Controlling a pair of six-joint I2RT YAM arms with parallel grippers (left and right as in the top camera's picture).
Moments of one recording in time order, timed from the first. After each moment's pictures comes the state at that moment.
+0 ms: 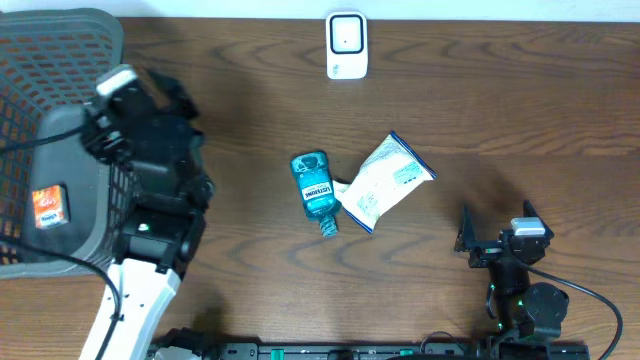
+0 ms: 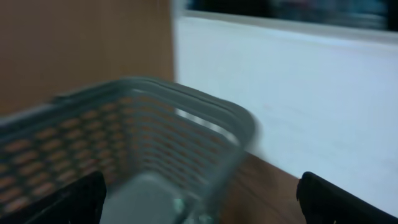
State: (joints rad) left arm -0.20 1.07 0.92 0.02 -0.88 -0.17; right arm -0.09 0.02 0.01 -0.06 -0.13 -0.03
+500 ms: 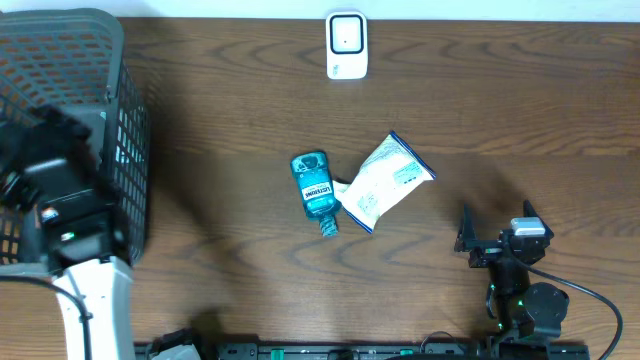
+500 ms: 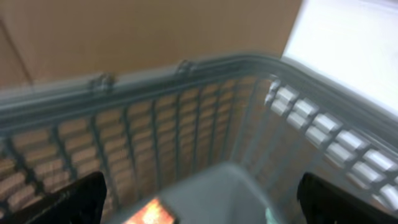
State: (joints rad) left arm 0.32 1.07 0.92 -0.18 -0.66 -0.37; right arm -0.09 0.02 0.01 -0.06 -0.13 -0.03
